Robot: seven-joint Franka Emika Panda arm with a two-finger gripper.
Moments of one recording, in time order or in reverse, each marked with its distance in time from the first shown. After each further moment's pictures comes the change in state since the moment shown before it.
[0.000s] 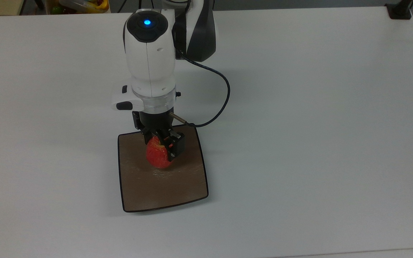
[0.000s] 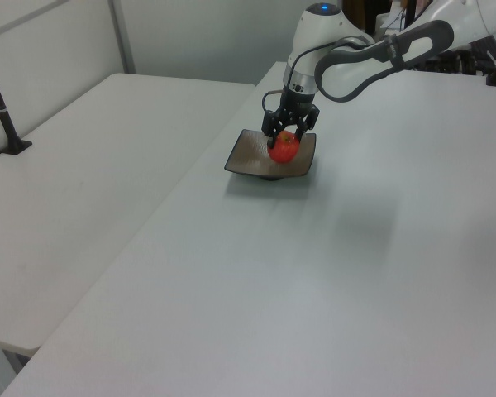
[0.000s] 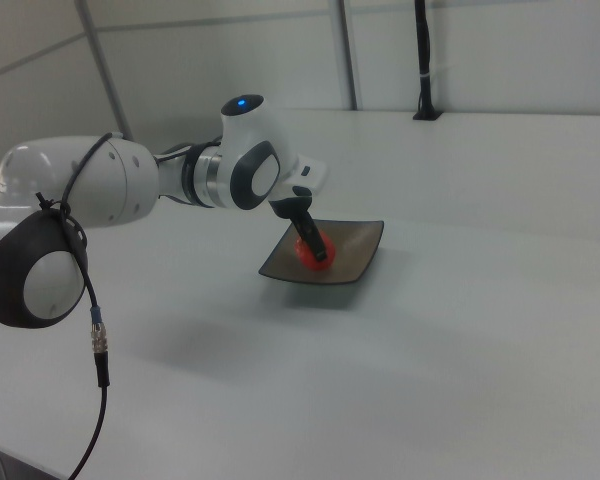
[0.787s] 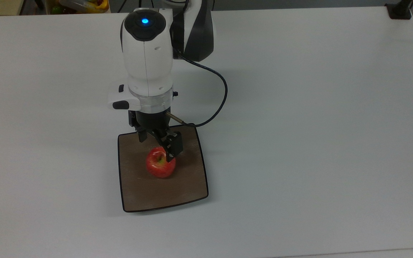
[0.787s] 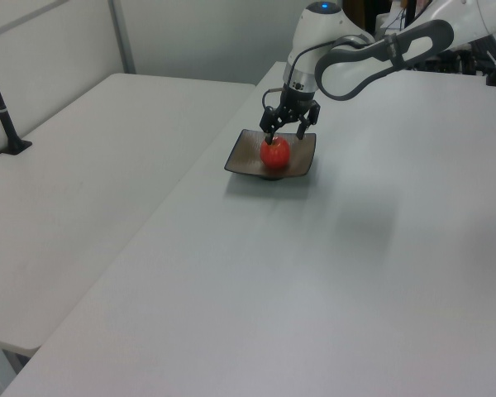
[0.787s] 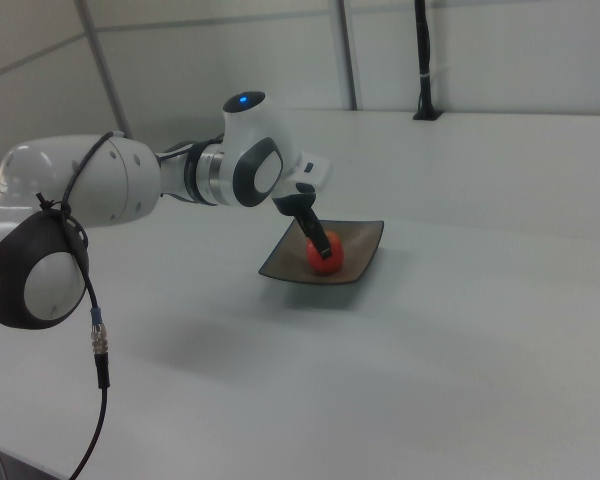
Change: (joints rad) arm -0.009 0.000 0.000 0.013 -0.015 -0.006 0.000
